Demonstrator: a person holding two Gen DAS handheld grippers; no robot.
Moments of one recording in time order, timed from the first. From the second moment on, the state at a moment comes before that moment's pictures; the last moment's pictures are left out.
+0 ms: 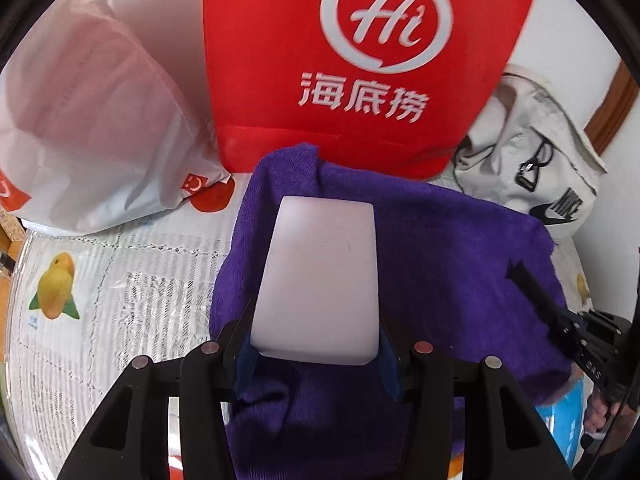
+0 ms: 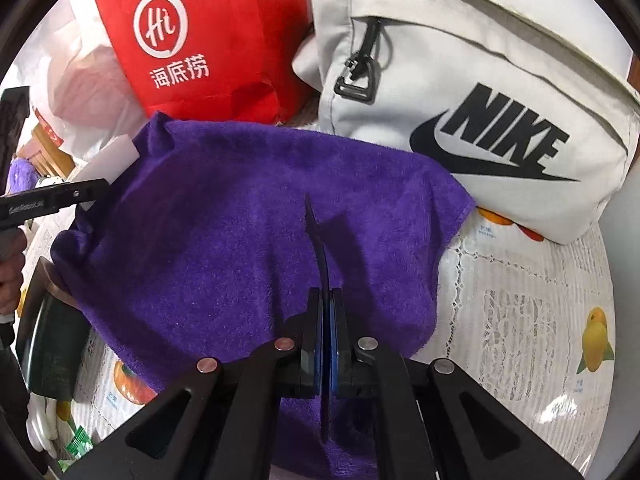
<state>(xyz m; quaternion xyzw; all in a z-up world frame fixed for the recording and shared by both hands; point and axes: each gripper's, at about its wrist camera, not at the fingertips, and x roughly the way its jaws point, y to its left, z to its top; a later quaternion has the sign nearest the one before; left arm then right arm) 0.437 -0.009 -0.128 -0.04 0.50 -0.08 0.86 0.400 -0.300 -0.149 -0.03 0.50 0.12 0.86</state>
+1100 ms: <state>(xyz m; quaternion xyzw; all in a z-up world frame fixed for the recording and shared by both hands) 0.404 -0.016 -0.089 0.01 0.50 -0.05 0.86 0.346 -0.300 -0.099 -0.04 0.46 0.11 0.88</state>
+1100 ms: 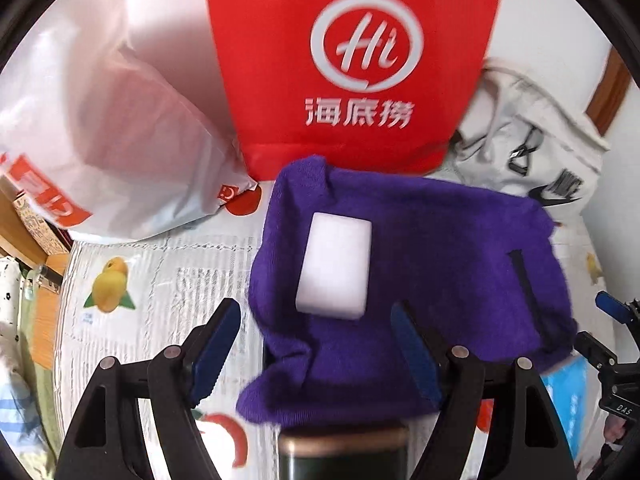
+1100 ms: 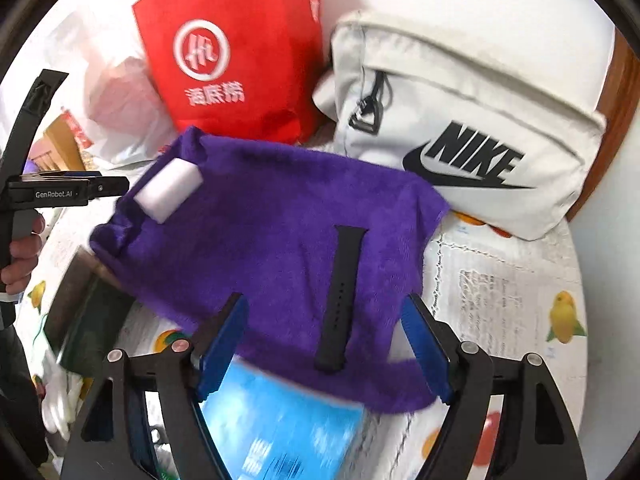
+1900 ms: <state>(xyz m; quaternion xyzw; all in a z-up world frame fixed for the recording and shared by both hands) 0.197 0.049 -0.091 0.00 0.48 -0.11 0.87 0.149 -0.262 -0.077 0.04 0.42 0.08 0.90</state>
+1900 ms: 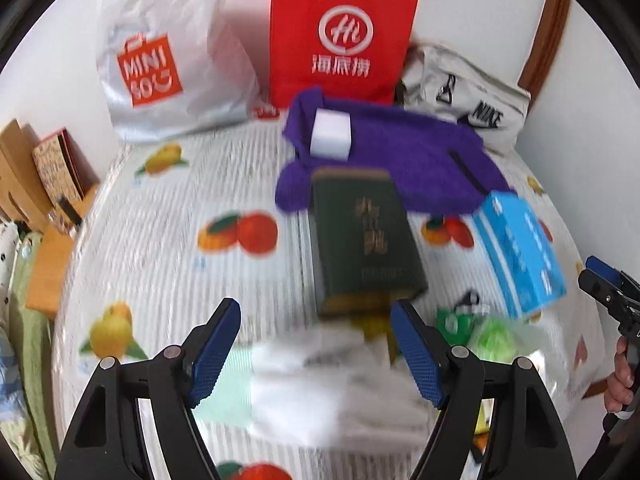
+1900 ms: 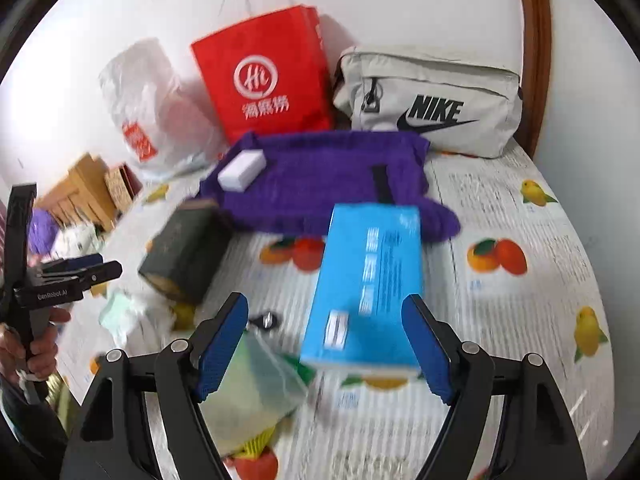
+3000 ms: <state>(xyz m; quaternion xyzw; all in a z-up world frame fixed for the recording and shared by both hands) 0.122 0.063 -0.083 -0.06 0.41 -0.12 0.90 0.078 -0.255 -0.109 0.05 0.40 0.17 0.90</state>
